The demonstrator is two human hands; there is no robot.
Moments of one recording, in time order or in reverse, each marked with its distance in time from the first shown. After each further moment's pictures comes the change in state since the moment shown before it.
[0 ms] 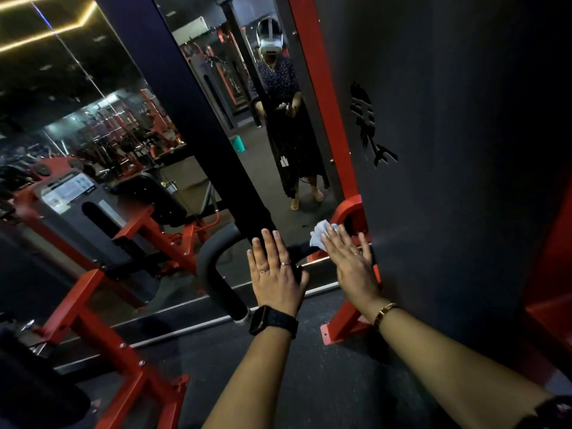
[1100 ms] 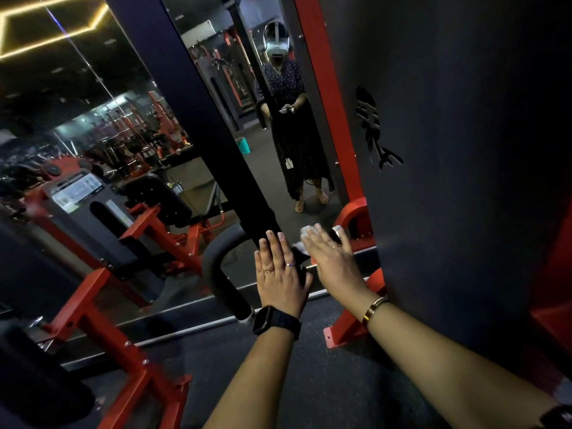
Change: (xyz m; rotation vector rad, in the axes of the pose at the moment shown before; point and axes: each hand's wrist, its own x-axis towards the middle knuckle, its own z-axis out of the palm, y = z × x) left_hand 0.000 0.000 0.001 0.039 -0.021 0.004; right_hand 0.032 -0.037 -0.001 0.011 0.019 -0.117
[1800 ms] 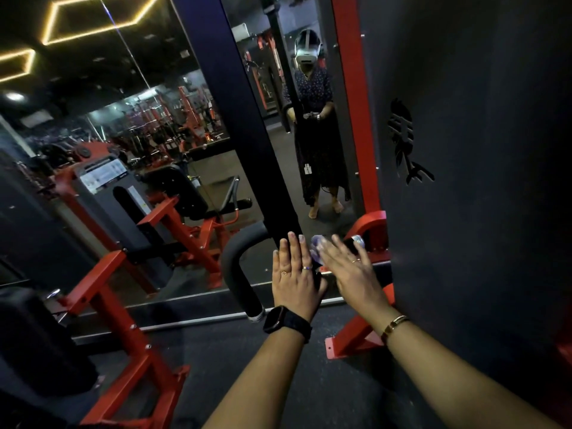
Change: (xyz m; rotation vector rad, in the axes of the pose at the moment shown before) left_hand 0.000 0.000 -0.002 0.009 -0.006 0.003; right_hand -0.013 0.015 0.000 -0.051 -0.102 -0.140
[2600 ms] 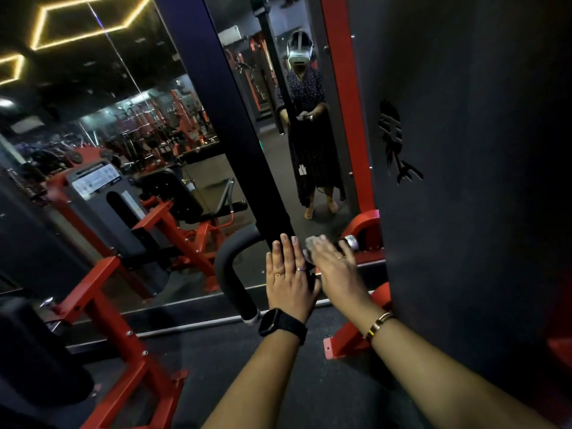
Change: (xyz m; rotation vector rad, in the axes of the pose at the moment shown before) left_hand -0.002 0.000 0.003 0.002 0.024 -0.006; right_hand 0.017 -0.023 -0.003 0.110 0.031 0.155
